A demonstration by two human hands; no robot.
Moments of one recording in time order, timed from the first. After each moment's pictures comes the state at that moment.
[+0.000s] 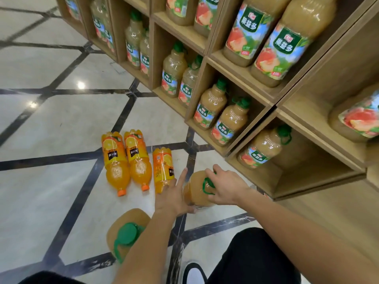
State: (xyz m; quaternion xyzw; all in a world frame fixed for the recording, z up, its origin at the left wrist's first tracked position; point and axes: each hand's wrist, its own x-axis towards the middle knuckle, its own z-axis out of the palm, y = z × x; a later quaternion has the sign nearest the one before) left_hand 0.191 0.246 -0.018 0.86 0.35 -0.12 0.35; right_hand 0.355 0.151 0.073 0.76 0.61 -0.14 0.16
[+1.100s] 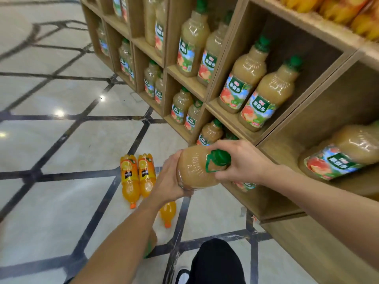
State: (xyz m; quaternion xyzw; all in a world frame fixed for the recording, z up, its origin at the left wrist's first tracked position) left_hand 0.189 0.305 0.184 0.80 0.27 0.24 0.48; right_hand 0.361 0.193 0.383 0.73 0.66 -0.14 -0.06
